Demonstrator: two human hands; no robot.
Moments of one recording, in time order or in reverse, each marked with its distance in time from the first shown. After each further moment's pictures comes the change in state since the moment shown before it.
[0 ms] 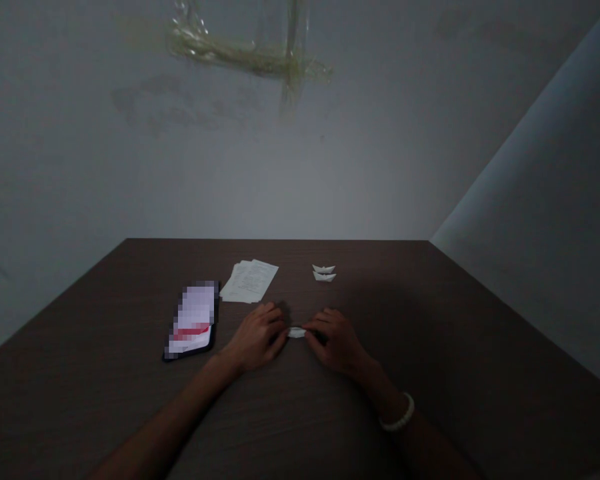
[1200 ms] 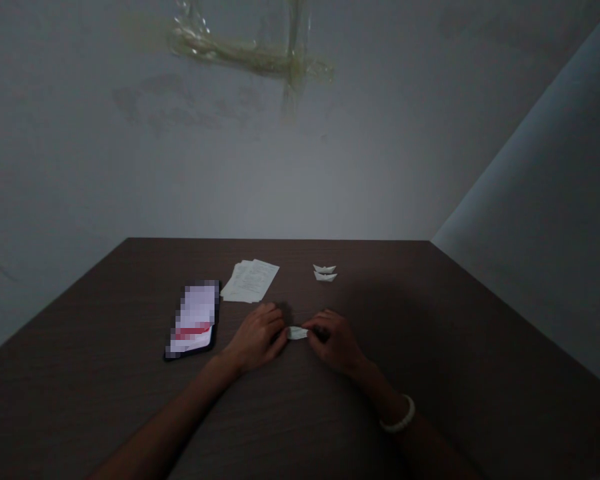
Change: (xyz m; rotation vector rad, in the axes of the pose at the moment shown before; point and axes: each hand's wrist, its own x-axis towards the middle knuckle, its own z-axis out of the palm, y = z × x) left_hand 0.000 0.002 -0.001 0.015 0.025 -0.003; right_hand 0.003 -0.004 0.006 0.194 0.118 0.069
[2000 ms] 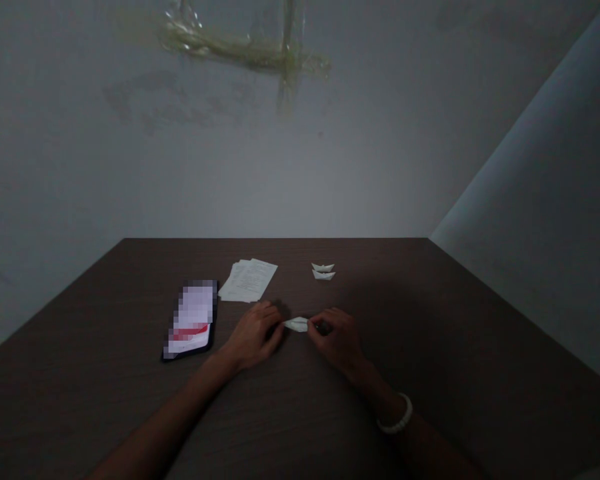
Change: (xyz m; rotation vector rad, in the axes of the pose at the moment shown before) left_hand -0.002 -0.004 0.001 -0.121 0.018 -0.096; right_hand -0.001 -0.005 0.003 -0.172 0.228 0.109
